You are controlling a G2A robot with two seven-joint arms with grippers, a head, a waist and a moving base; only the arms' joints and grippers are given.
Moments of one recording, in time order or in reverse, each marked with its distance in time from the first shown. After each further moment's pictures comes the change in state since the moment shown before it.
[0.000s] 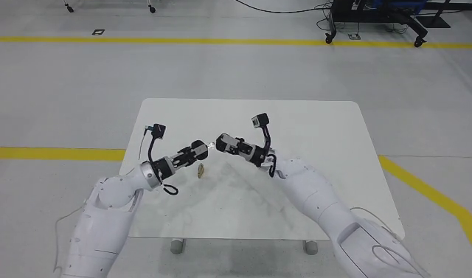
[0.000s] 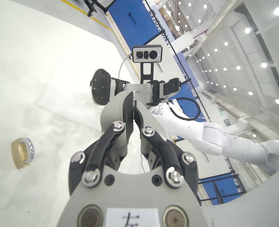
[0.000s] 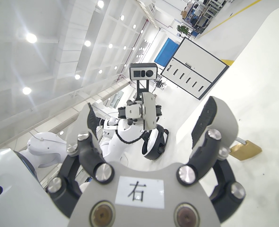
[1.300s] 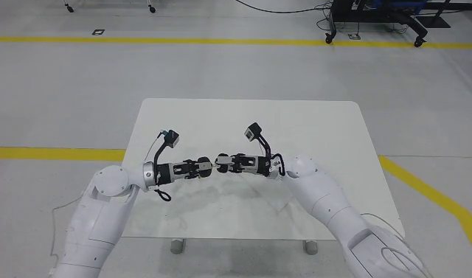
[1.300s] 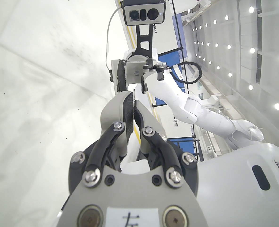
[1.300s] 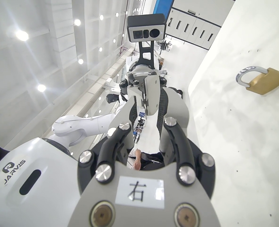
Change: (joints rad) left arm -0.073 0.041 0.054 0.059 -0.100 0.099 -0.274; right arm -0.050 0.064 0.055 -0.117 0.043 0.304 0.377
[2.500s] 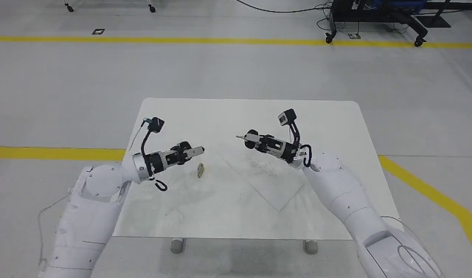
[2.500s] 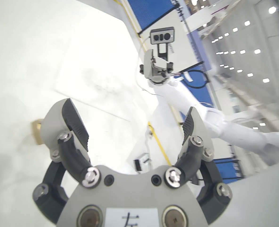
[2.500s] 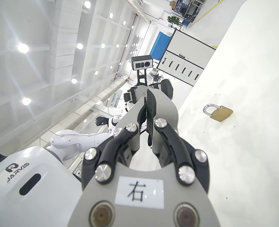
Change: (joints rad) left arm 0.026 0.036 -0.059 -0.129 0.384 -0.114 0.249; right arm -0.024 0.087 0.169 -0.018 -0.026 -0.098 -0.098
